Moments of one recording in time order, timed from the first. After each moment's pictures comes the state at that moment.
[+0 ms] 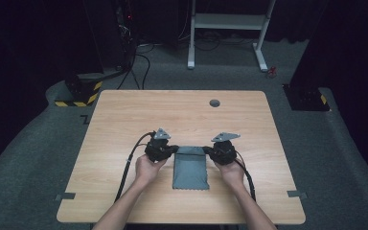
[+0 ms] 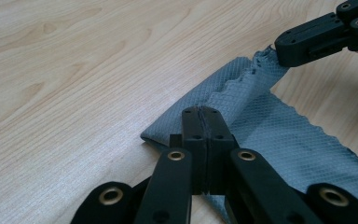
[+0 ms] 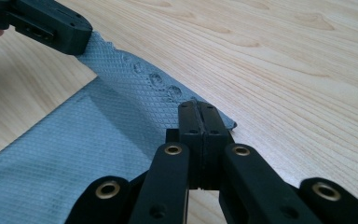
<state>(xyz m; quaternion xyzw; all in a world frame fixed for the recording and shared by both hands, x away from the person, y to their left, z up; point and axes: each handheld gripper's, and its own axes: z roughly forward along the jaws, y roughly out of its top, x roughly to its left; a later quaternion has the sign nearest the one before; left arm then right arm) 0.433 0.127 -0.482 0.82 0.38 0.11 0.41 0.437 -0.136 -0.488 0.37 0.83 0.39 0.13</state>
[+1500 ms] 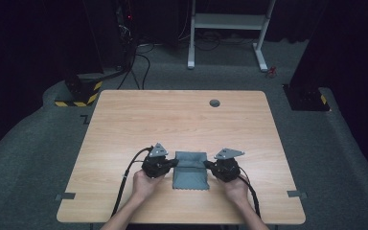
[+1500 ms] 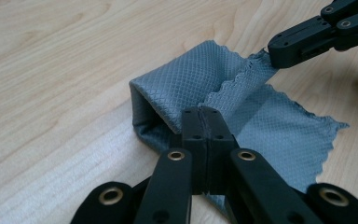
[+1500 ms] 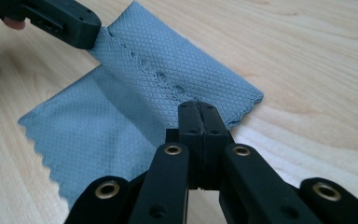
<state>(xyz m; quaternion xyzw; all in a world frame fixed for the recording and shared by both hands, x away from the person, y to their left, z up) 0.385 0.132 -0.499 0.82 0.36 0.09 0.43 0.388 -0.146 -0.502 0.34 0.84 0.41 0.12</state>
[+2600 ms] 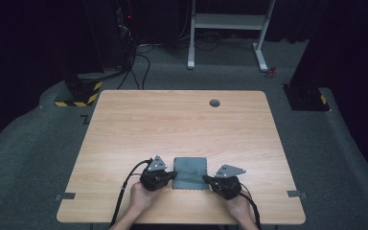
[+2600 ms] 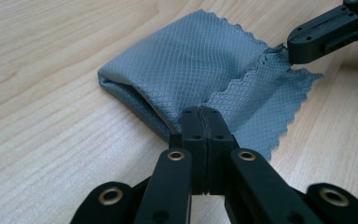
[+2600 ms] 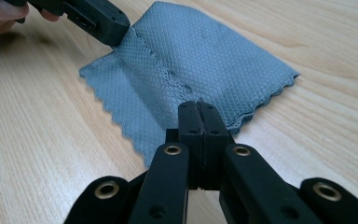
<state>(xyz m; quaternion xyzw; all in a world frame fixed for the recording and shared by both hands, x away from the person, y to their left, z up) 0.351 0.134 -0.516 0.84 0.34 0.09 0.42 0.341 -0.148 -0.515 0.31 0.85 0.42 0.12</state>
